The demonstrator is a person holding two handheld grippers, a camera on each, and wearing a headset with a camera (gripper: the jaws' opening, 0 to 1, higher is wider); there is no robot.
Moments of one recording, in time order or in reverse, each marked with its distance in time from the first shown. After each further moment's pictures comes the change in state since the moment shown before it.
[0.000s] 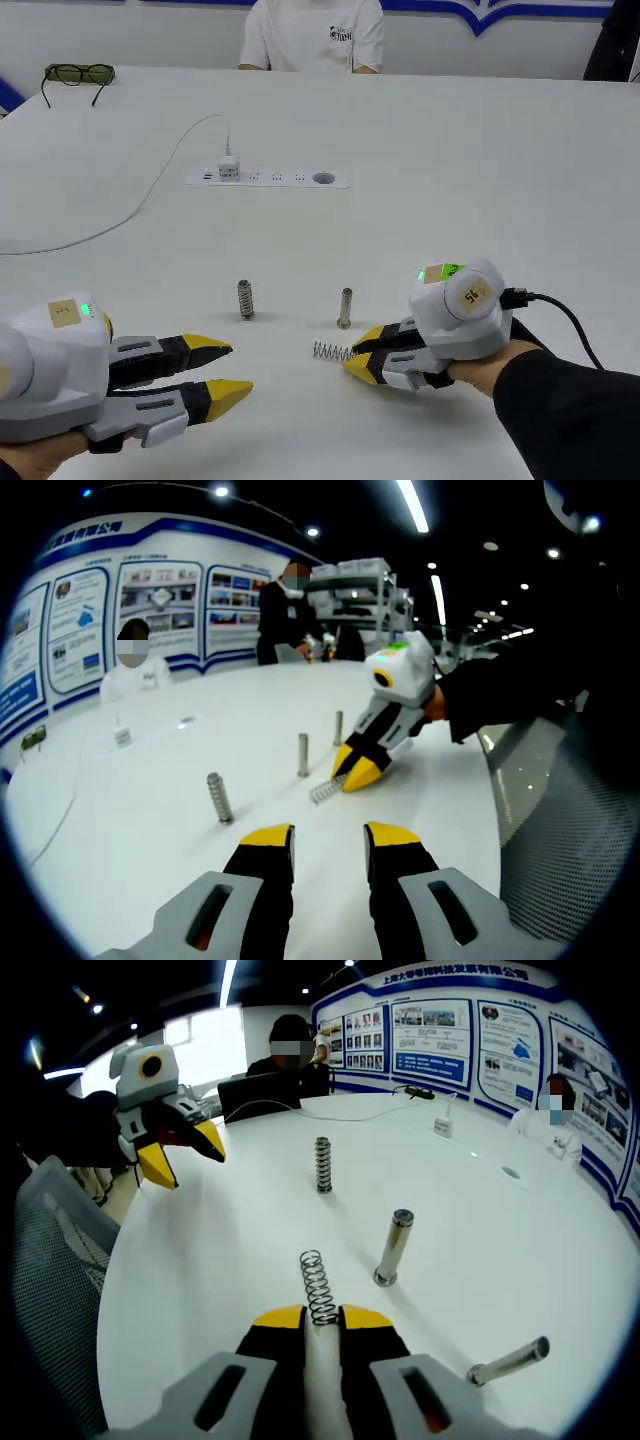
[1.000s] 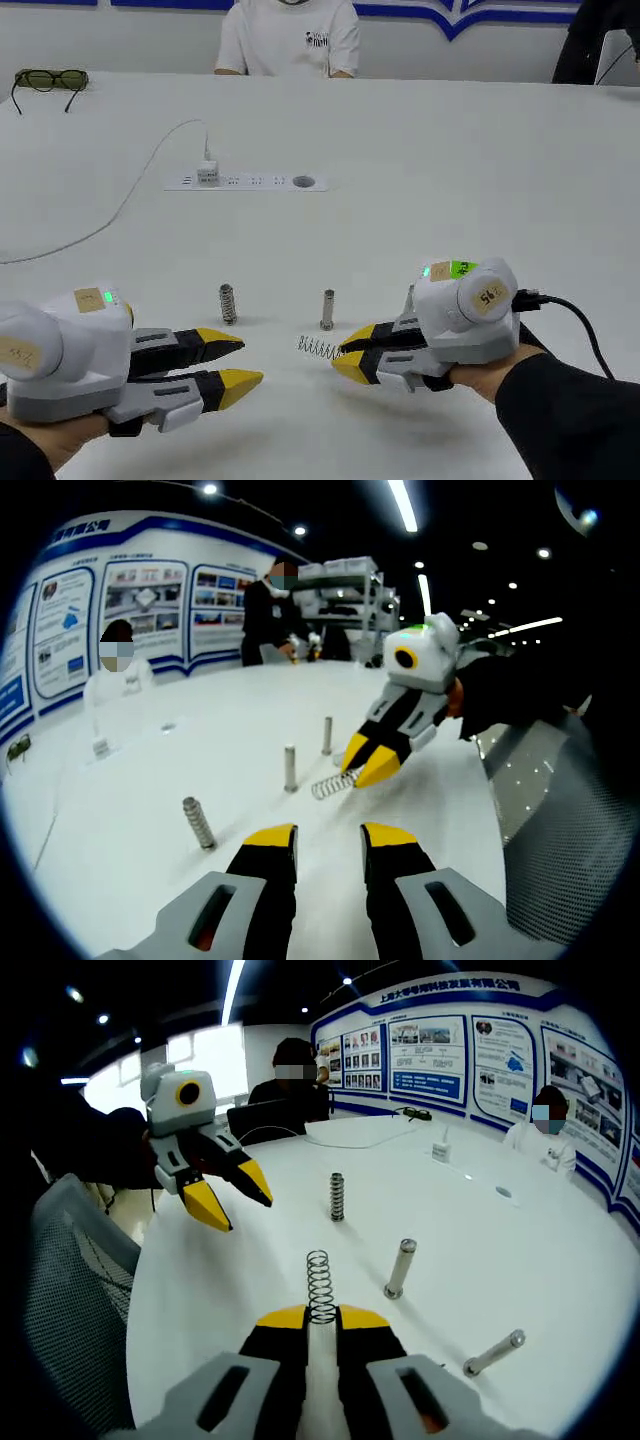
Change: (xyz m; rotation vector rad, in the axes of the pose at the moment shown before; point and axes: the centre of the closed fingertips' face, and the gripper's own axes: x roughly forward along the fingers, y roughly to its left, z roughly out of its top) left arm 0.029 -0.004 0.011 0.017 0.003 -0.067; right arm -0.033 0.018 0.024 0.011 -0.099 -0.002
